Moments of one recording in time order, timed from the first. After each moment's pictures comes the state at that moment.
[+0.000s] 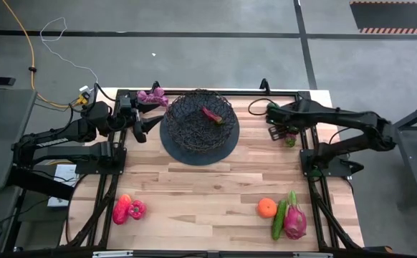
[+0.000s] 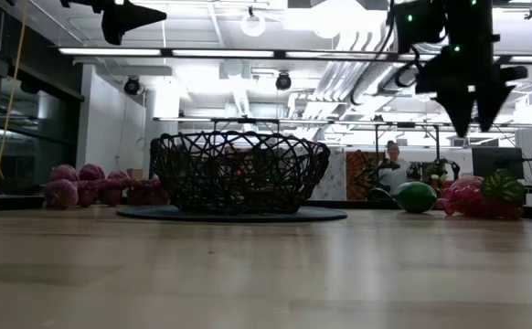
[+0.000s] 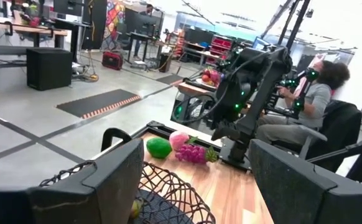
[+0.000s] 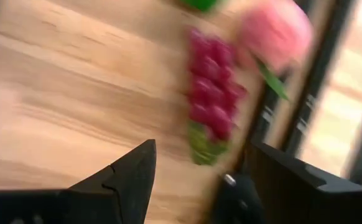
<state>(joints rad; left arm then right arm) 0.38 0.56 0.61 -0.03 -0.07 -0.24 -0.35 1.21 1.00 -1.40 0.28 0.90</state>
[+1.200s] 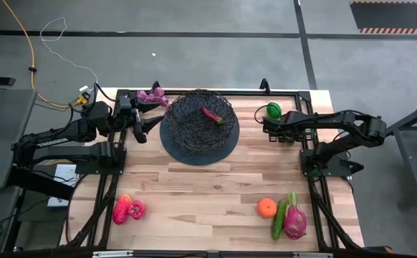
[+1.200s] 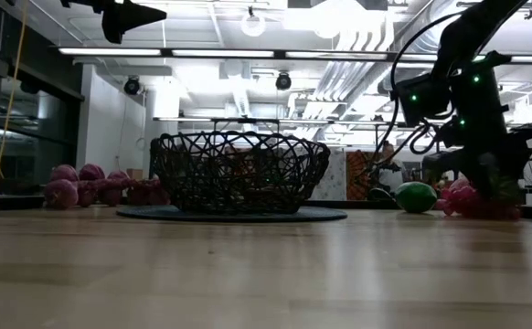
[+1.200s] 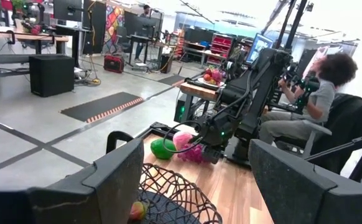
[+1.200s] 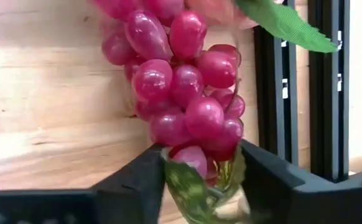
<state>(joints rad) 0.38 0.56 0.61 -0.03 -0.07 -0.19 -0.43 1.35 0.65 -1.06 0.34 1.21</state>
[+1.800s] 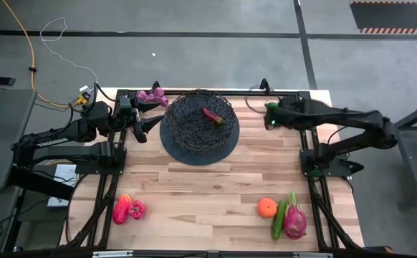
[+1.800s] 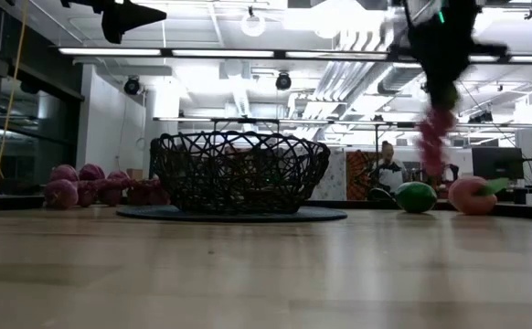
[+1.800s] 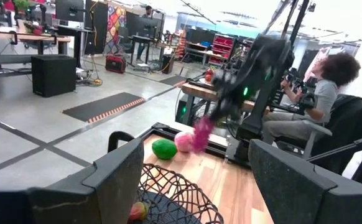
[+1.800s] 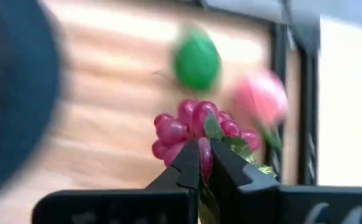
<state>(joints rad) 0.38 0.56 0.61 -0.03 -0.08 -0.19 -0.21 1.19 1.16 -1.34 0.57 1.09</state>
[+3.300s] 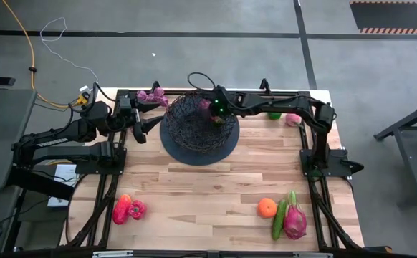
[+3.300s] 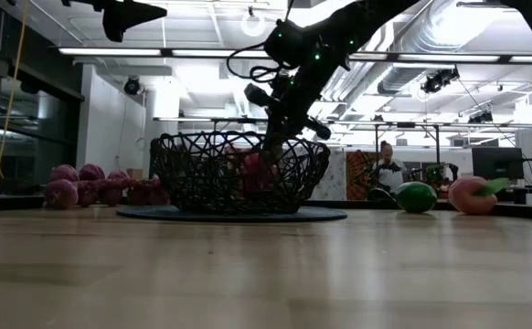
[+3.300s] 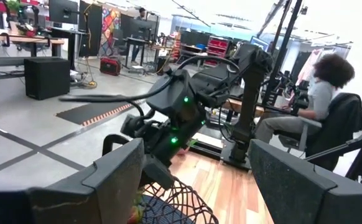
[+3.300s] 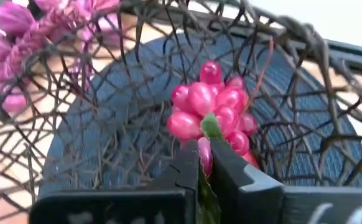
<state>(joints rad) 0.38 0.56 0.61 -0.02 -0.06 -0.19 -0.35 1.92 1.47 -0.38 0.20 0.72</state>
